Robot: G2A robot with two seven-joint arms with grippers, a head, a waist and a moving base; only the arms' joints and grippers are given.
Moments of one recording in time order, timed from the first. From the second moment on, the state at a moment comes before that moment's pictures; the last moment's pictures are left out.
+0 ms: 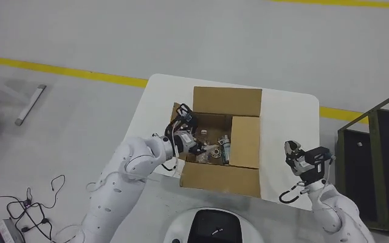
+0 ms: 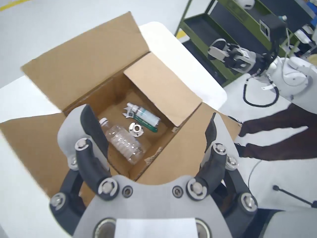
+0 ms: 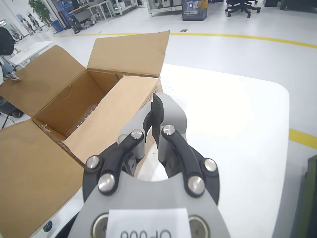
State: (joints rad) left arm 1.29 -1.24 -1.27 -1.87 0.83 -0.47 -0.81; right arm -1.65 -1.14 1.56 -1.62 -1.10 -0.44 -0.12
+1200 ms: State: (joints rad) left arm 0.82 -1.39 -0.79 -1.25 0.65 -0.10 -0.78; right arm -1.81 -1.14 1.64 -1.73 -1.18 -0.32 -0.18
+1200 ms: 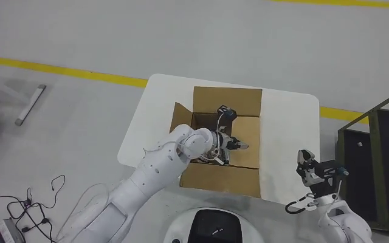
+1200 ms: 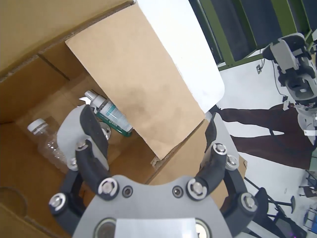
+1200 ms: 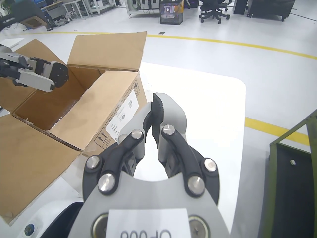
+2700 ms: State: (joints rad) left arm 0.69 -1.51 -0.77 -0.94 0.12 -0.43 -0.87; right arm -1.65 -1.16 1.54 -1.40 -1.20 -0.38 -0.19
